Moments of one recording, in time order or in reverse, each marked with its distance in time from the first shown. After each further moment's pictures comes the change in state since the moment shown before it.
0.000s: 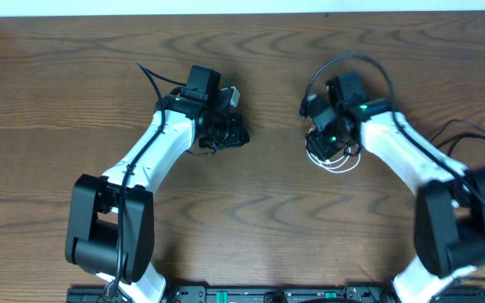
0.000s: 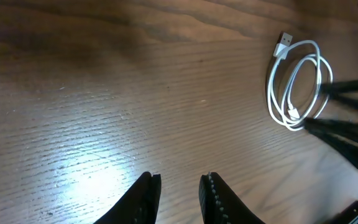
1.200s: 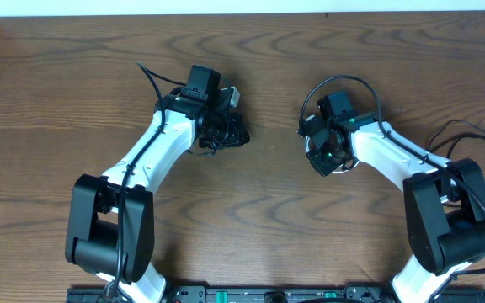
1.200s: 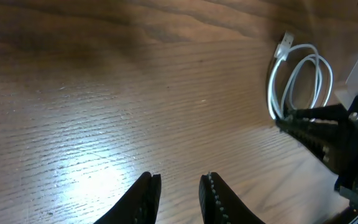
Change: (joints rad) left arm 0.000 0.000 0.000 0.000 0.000 0.000; right arm 0.034 0.020 -0.103 0.039 0.096 0.014
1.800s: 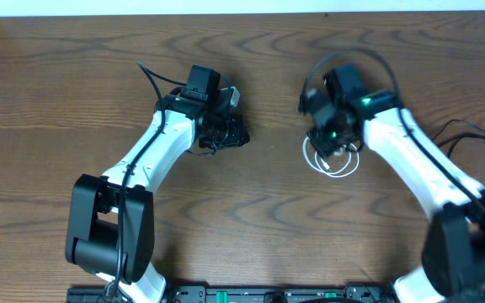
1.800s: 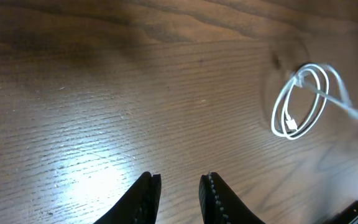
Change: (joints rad) left arm 0.000 0.000 0.000 0.000 0.000 0.000; right arm 0.001 -0.149 0.237 -0.217 -0.081 0.011
